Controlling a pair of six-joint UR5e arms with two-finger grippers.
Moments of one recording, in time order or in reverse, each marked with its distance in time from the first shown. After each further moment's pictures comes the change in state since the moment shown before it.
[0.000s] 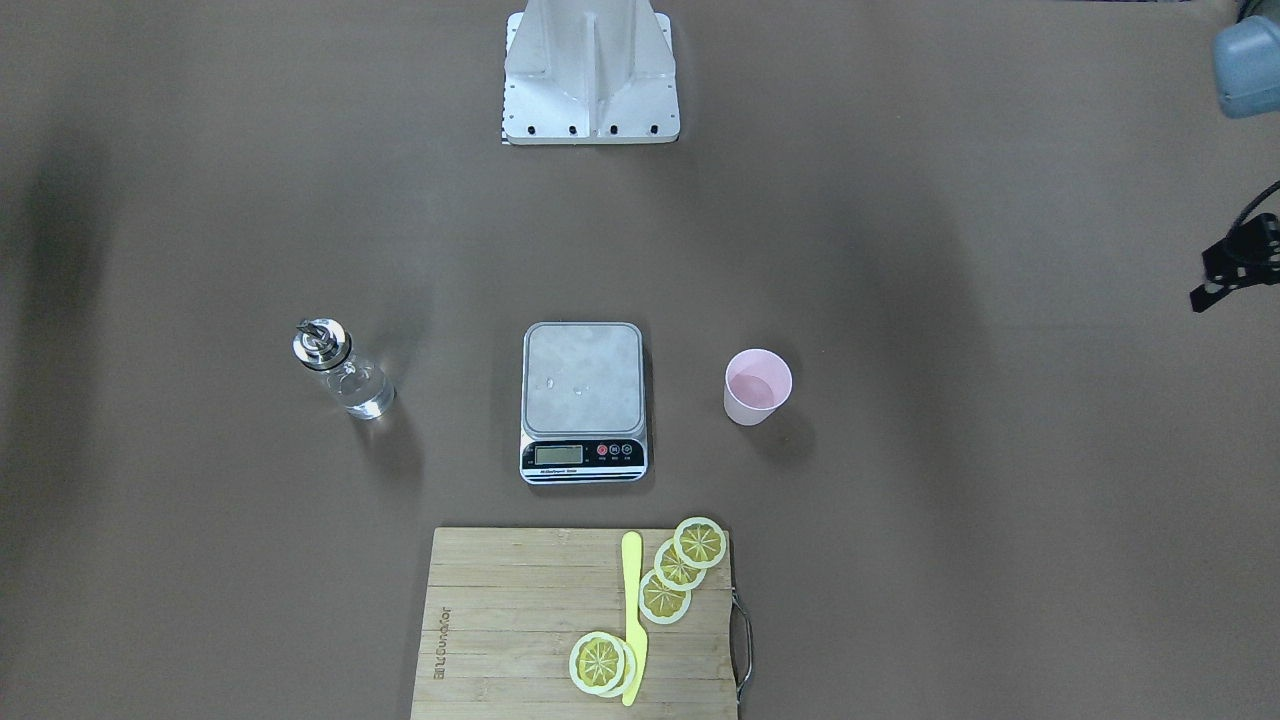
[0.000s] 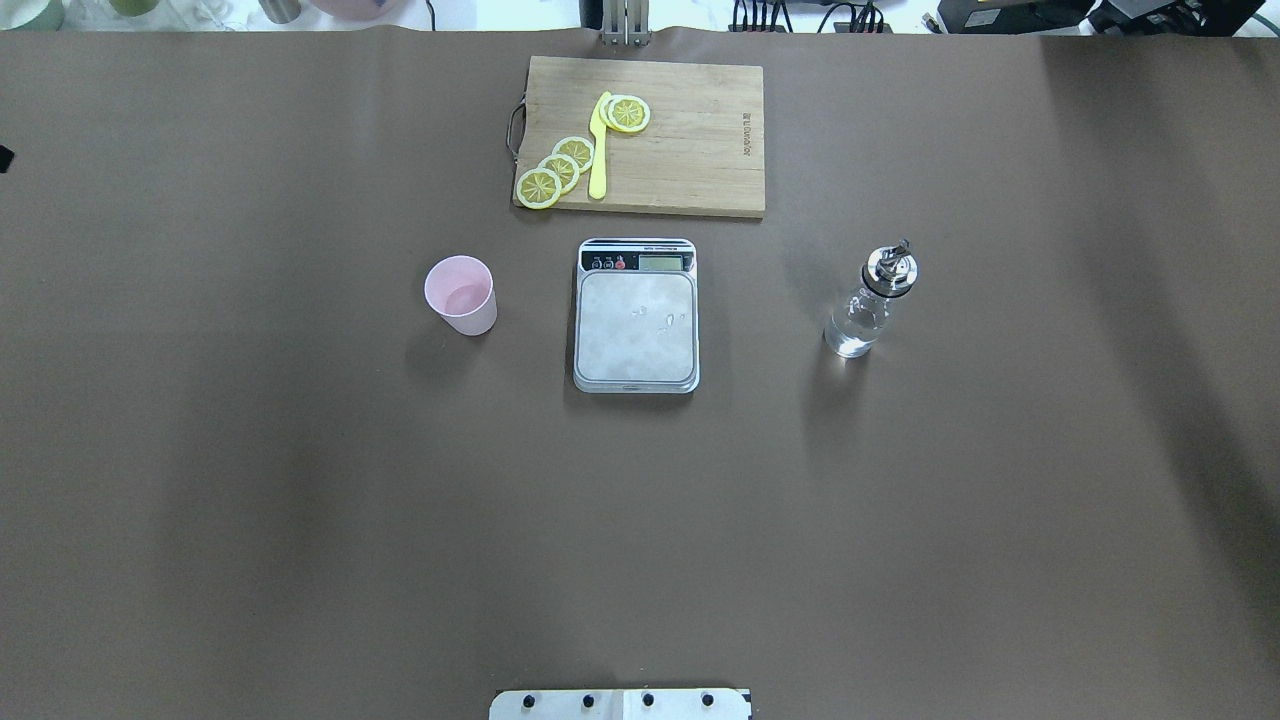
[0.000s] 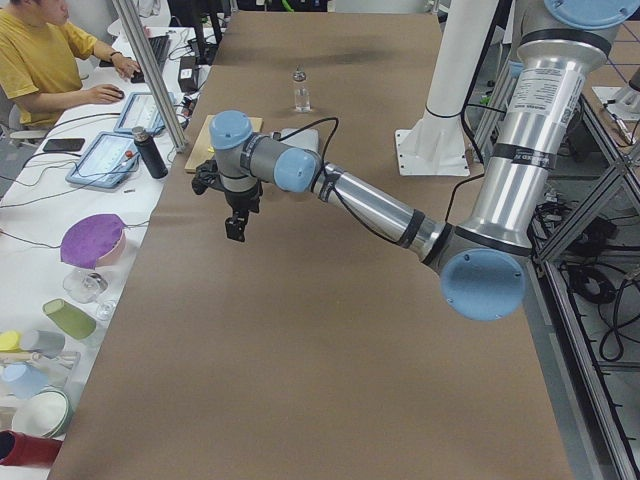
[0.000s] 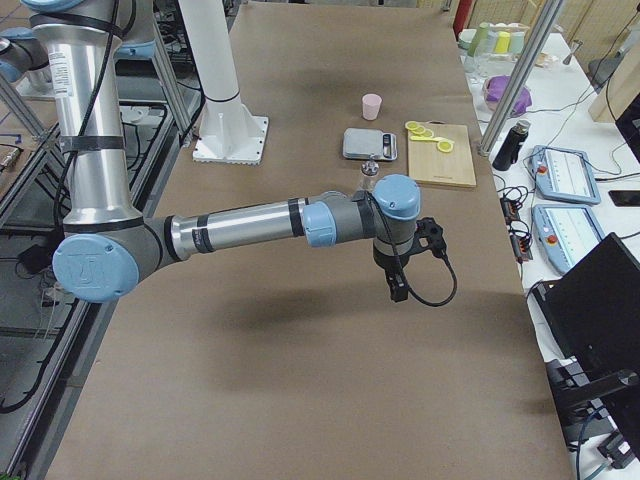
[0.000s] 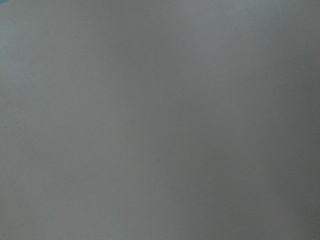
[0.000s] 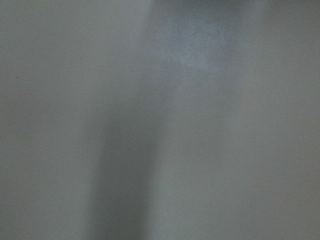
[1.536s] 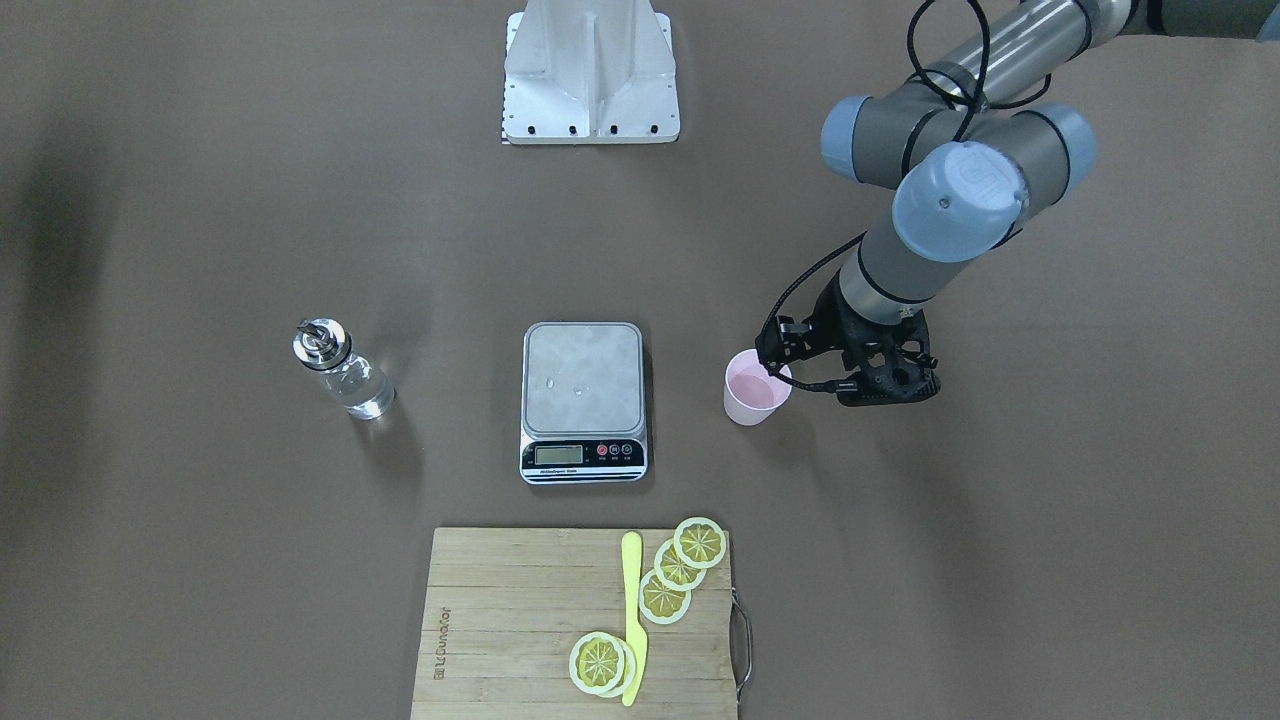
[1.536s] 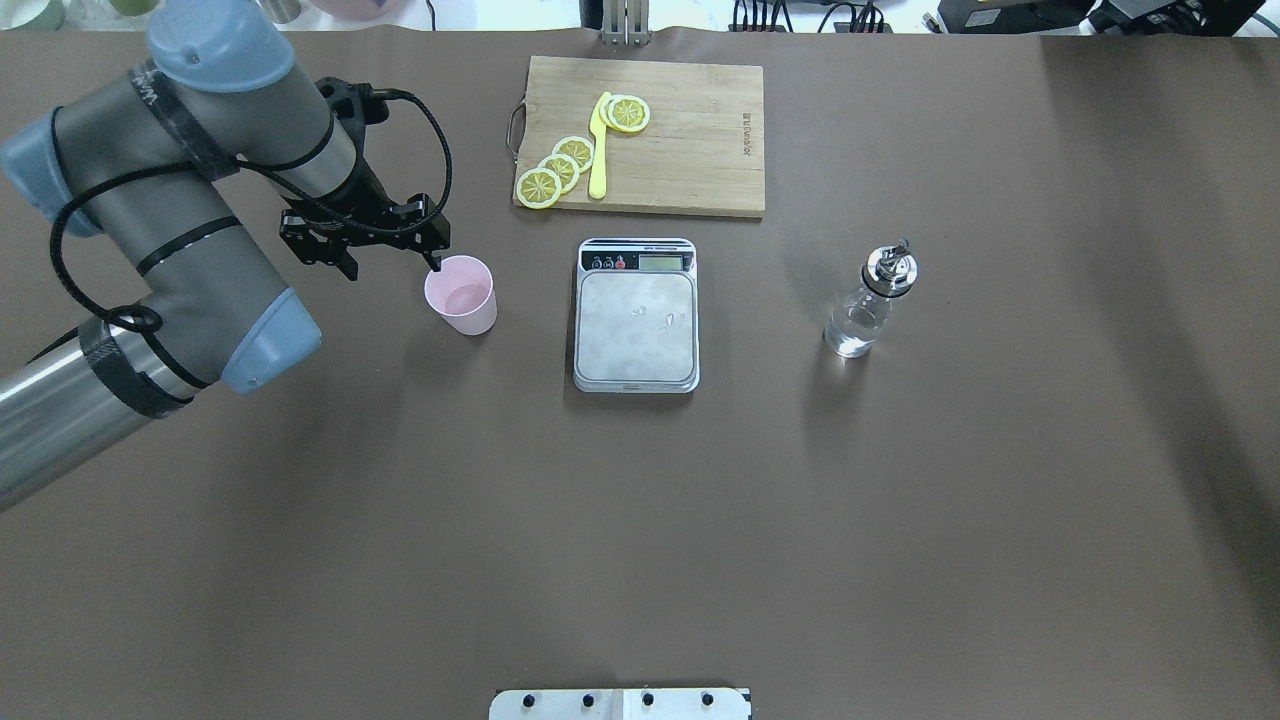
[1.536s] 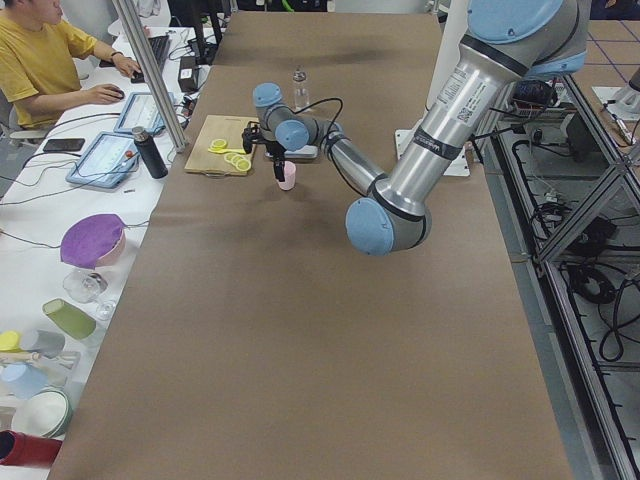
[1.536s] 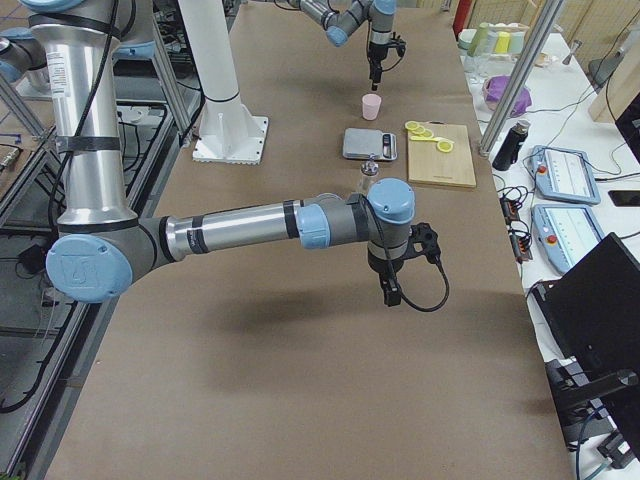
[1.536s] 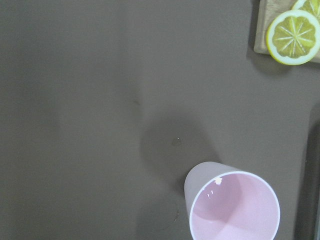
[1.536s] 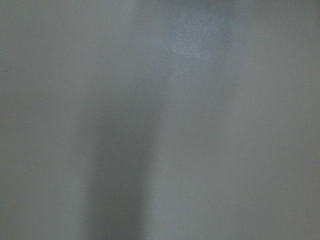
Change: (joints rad) left arm 0.482 -0.330 0.255 -0.242 0.162 -0.831; right arm -0.001 -0.012 0.003 -0.010 -0.008 0.016
